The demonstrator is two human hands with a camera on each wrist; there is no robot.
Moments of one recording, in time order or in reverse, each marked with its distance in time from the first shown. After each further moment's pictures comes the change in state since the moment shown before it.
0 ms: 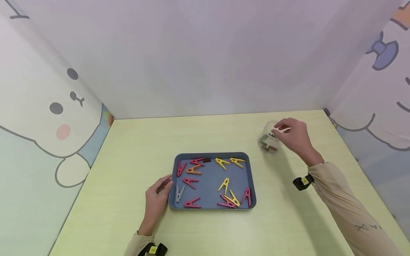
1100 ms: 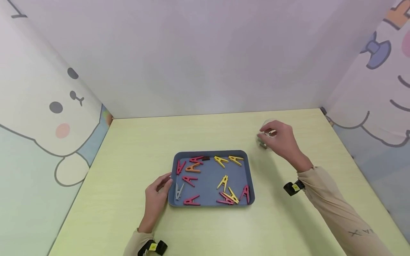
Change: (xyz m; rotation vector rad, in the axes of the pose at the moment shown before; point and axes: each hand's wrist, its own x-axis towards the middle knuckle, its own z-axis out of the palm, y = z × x) left_hand -0.003 0.042 -0.004 -0.006 -0.028 -0.030; right_hand -0.014 -0.038 0.013 0.061 -0.031 -0.049
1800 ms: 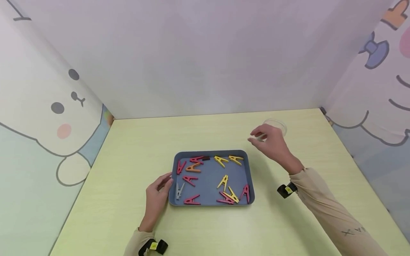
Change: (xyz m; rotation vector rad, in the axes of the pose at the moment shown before) left_hand 0.006 -0.042 0.007 -0.002 0.024 0.044; right_hand -0.003 -0.007 0.021 0.011 -0.005 -0.132
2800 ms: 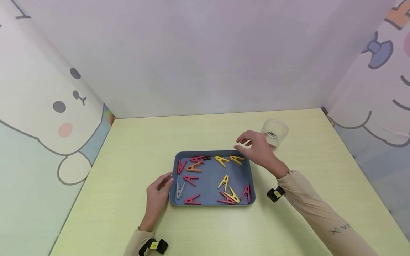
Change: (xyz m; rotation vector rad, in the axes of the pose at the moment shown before) left_hand -0.003 0.028 -0.005 0.021 -0.022 -0.007; right_hand -0.001 -0.015 0.036 0.102 -0.085 -0.065
